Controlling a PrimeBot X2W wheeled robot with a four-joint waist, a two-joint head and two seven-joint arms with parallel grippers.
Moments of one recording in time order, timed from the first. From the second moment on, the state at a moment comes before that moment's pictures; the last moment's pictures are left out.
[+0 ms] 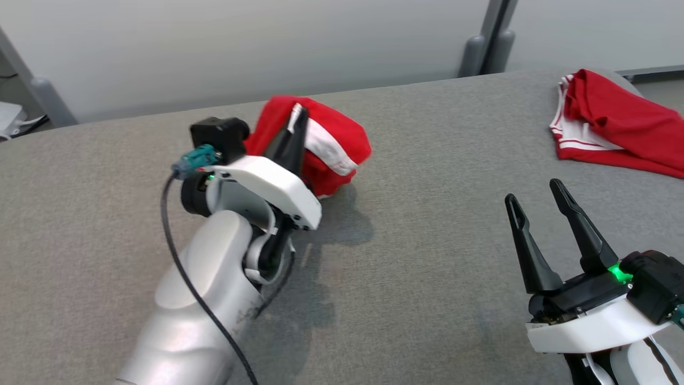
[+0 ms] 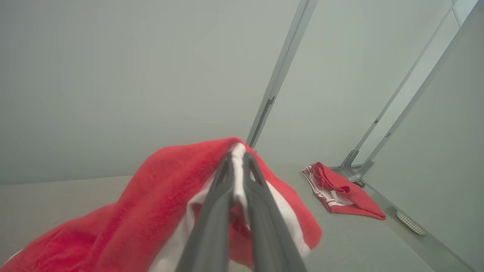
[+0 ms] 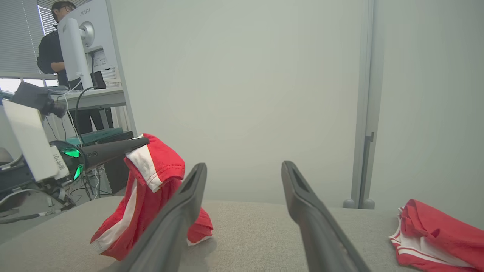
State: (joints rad) left arm -0.70 0.02 -0.45 0.58 -0.69 0.04 -0.09; right arm -0.13 -0.22 0.24 -0.08 0.37 0.13 -0.25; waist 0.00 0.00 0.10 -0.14
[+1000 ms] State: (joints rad) left arm -0.79 0.04 -1.04 0.72 -1.12 0.14 -0.24; right arm -0.16 -0.20 0.28 -0.05 0.37 0.13 -0.25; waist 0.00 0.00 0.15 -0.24
